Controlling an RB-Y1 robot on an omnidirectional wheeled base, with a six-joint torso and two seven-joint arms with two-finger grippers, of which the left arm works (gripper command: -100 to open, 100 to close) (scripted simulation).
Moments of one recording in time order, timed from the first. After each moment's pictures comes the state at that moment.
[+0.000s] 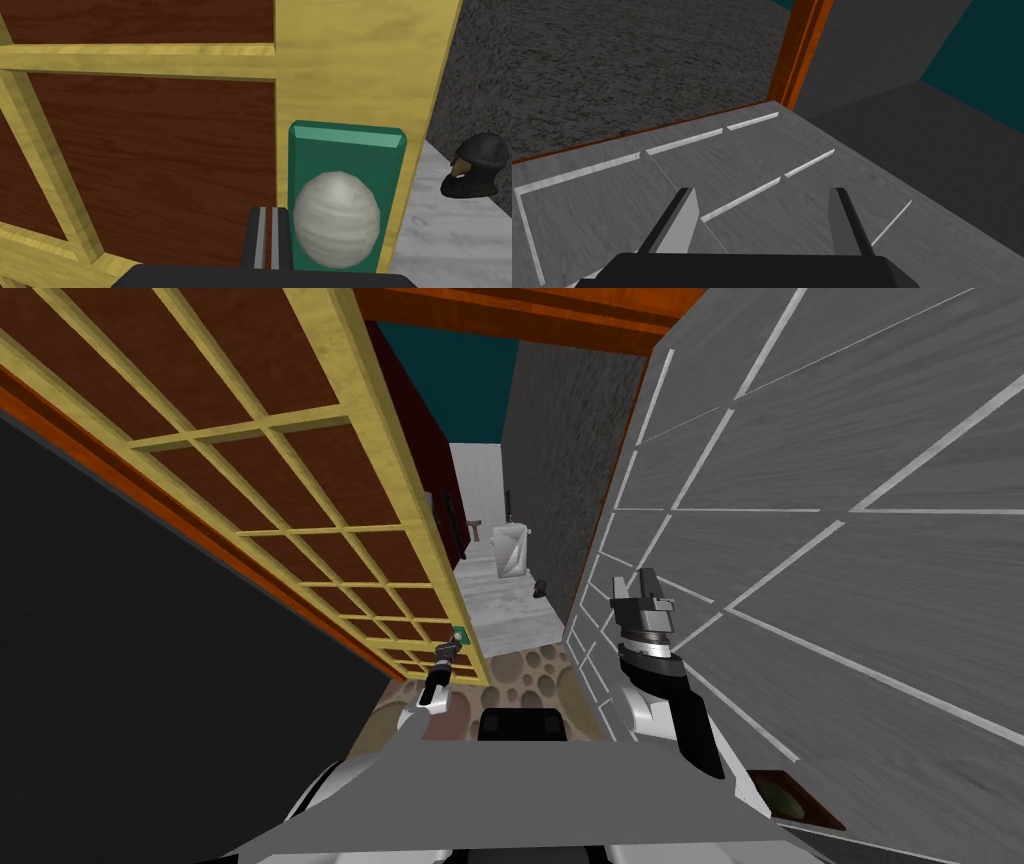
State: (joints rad) arm -0.18 0.18 0.21 -0.56 -0.01 -0.72 1.71
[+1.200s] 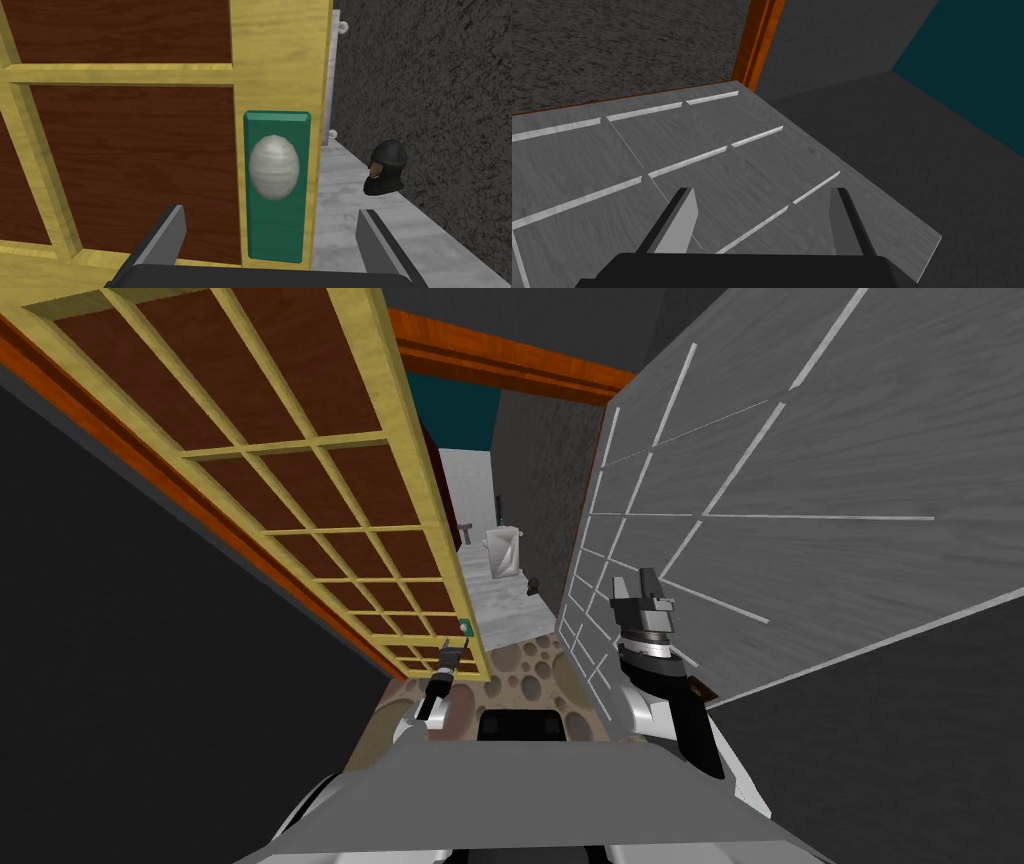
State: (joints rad) arm -0.12 0.19 0.12 -0.57 -0.10 -0.87 1.80
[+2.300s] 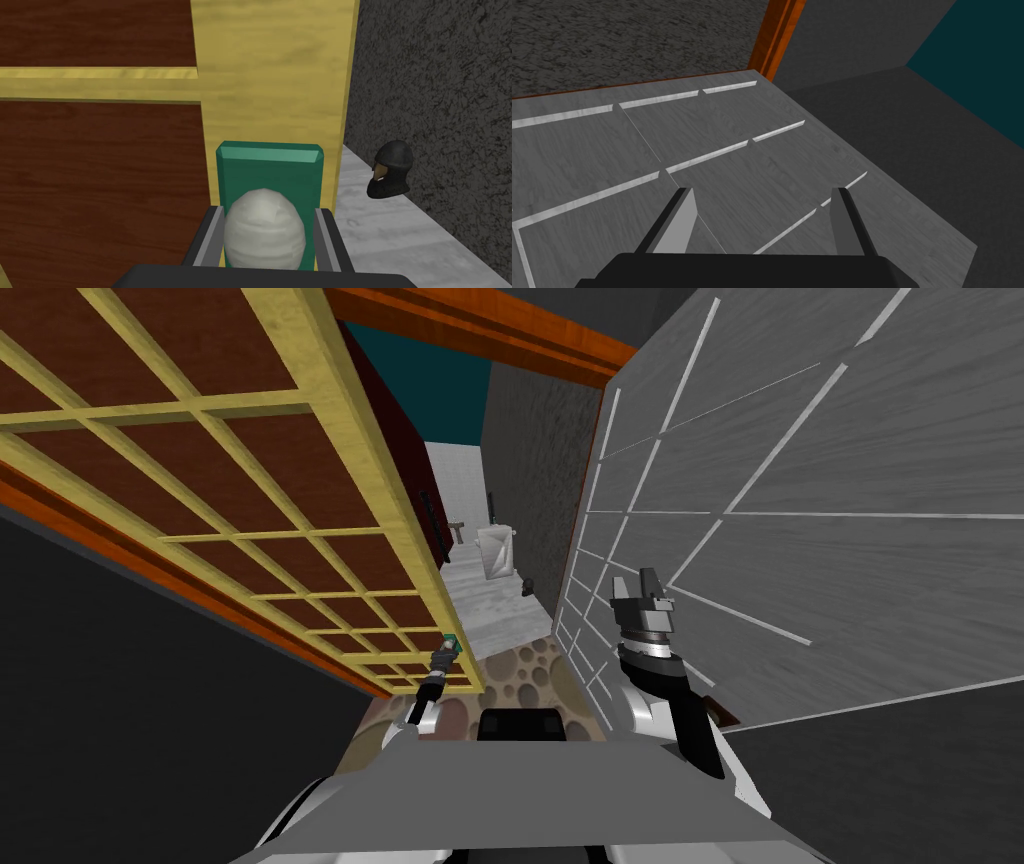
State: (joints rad) arm -0.11 0.23 0.15 -0.54 -0.07 -0.89 1.83
